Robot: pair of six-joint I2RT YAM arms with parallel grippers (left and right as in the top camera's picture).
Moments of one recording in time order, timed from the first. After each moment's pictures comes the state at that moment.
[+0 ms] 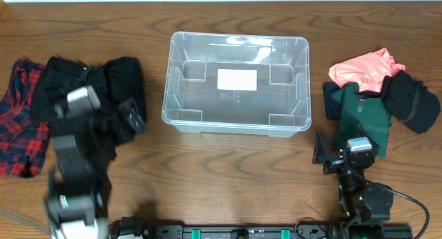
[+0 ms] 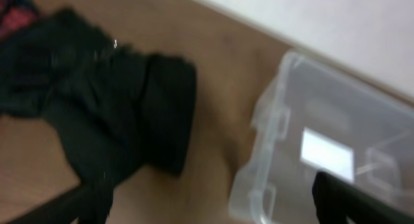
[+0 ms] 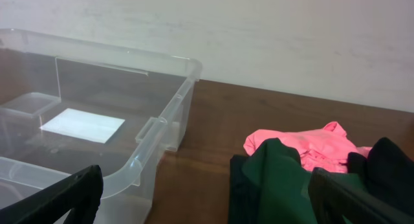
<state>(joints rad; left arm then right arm) 0.12 0.81 0.91 -0.72 0.05 -0.33 0.00 0.01 0.01 -0.06 -0.13 -0.07</state>
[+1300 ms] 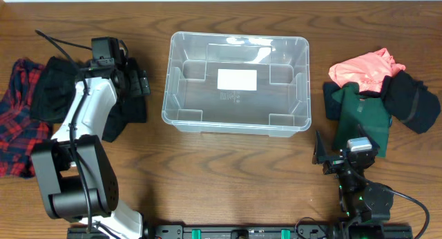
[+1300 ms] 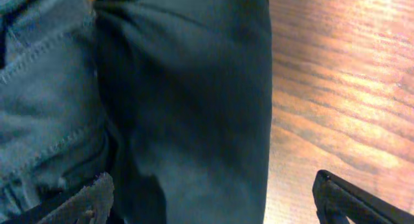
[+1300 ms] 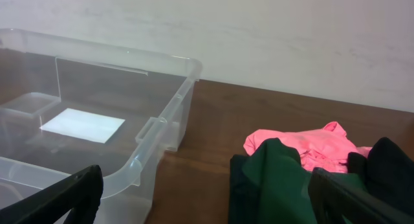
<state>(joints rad) 0.12 1.78 1.23 -0.59 -0.08 -0.09 0.00 0.01 0.01 -0.06 -0.13 -0.07</state>
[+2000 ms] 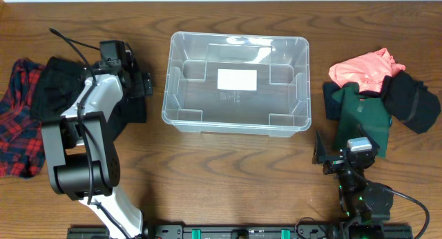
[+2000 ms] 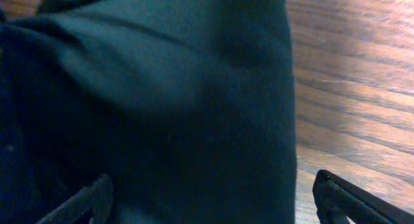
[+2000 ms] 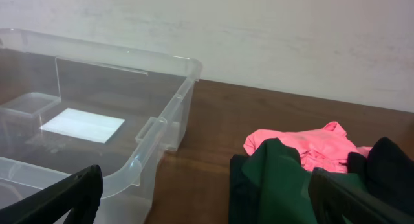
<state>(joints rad) 0.12 1.93 1.23 -0.46 -0.09 -0.04 0.00 0.01 0.01 -0.06 -0.13 -0.07</state>
